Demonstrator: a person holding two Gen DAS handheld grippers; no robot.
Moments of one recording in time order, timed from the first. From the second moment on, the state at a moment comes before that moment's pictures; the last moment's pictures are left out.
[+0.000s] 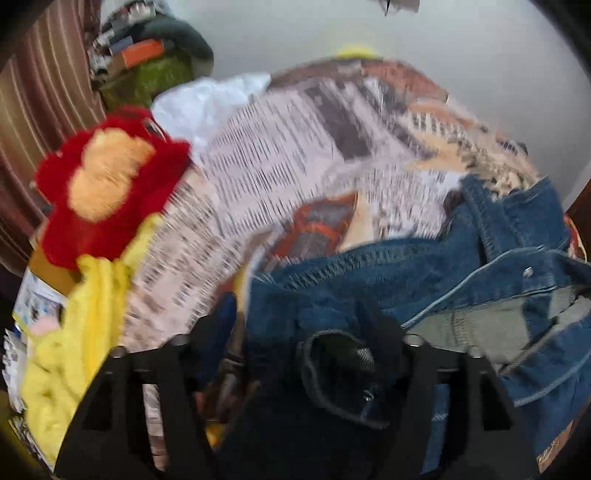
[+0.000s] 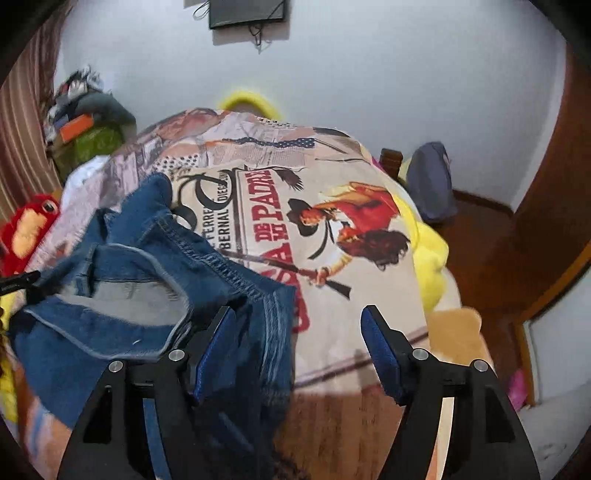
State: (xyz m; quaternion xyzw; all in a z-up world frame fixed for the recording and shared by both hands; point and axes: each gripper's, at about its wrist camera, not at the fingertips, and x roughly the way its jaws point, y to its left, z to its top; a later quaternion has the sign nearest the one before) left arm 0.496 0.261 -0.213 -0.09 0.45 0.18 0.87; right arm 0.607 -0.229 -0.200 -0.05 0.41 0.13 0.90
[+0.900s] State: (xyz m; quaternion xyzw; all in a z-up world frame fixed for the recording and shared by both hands) left arm 0.474 0.206 -0.259 0.05 0.51 0.13 0.85; right arm 0.546 -0.126 -0.242 -0.07 0.51 0.25 0.82
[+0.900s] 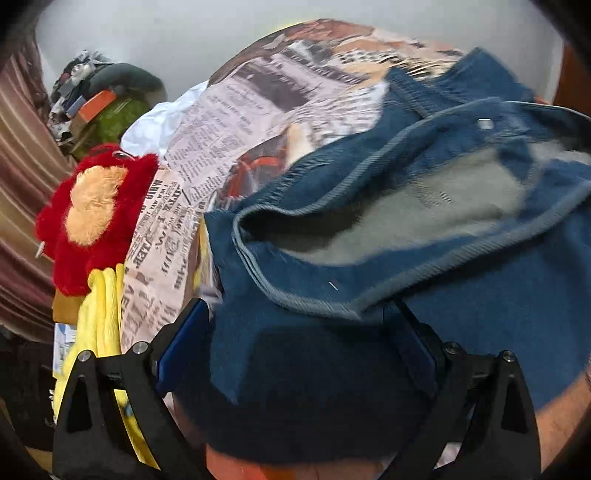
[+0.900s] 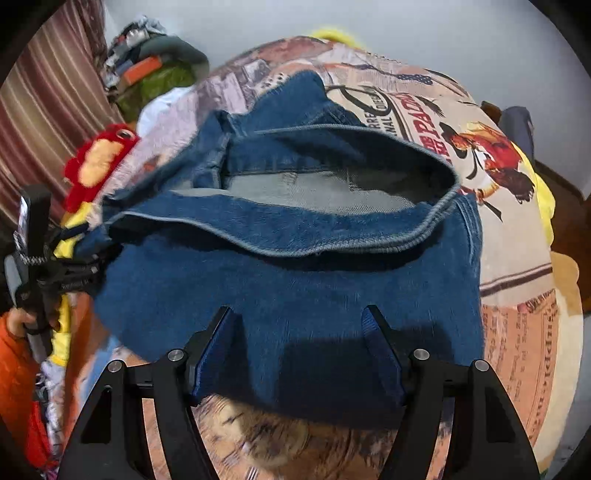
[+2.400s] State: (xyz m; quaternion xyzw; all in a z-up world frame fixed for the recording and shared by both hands) left arm 0.485 0.195 -0.185 -0.01 0.47 0.02 0.88; right arm 0.563 -0.022 -0.225 -0.10 0.50 0.30 0.80
